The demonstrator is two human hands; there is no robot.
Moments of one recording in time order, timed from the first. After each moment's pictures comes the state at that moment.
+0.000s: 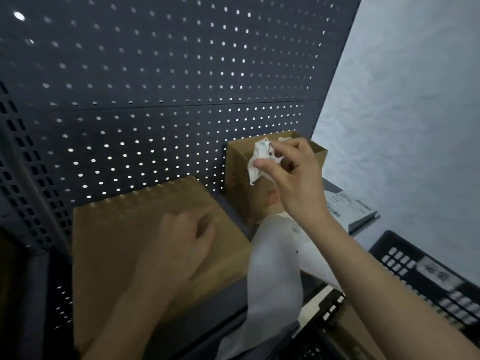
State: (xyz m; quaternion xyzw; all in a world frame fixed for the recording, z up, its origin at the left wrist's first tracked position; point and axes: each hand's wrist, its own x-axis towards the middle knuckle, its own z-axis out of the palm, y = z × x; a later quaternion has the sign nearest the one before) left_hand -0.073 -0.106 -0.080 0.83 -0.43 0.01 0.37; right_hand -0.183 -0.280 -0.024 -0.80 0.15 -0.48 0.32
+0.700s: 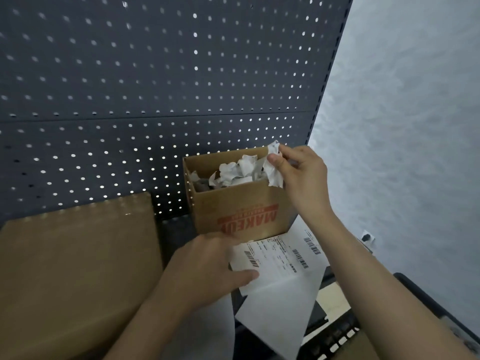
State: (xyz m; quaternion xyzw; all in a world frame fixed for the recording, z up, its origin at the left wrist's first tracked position) left_hand -0.155 -0.249 -0.079 0.84 -0.48 -0.08 0.23; right_hand -0.206 -0.451 -0.023 -0.80 0.19 -0.44 0.35
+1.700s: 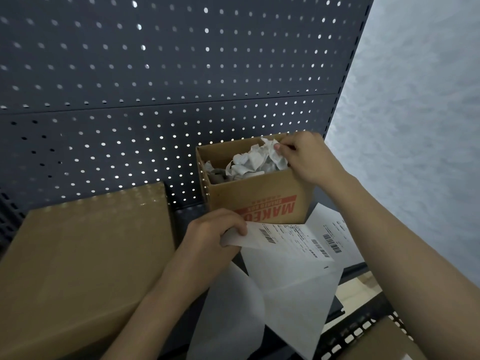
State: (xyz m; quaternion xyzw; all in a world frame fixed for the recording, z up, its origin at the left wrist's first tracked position) left_hand -0.127 -0.248 -0.099 0.72 -0.52 0.04 0.46; right_hand -0.167 -0.497 -0.017 -0.94 0.16 -0.27 0.12
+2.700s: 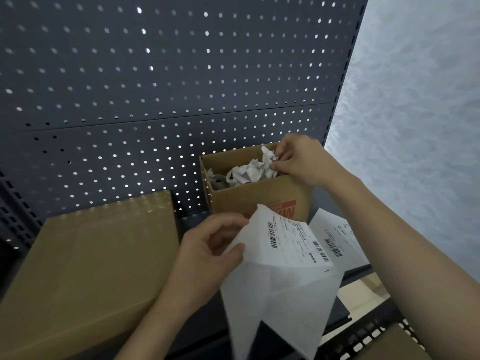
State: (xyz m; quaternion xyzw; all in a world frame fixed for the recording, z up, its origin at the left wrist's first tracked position) left_hand -0.165 -0.231 -0.073 0.66 -0.35 -0.14 0.65; right_hand -0.175 -0.492 -0.005 -0.93 0.16 -0.22 0.24
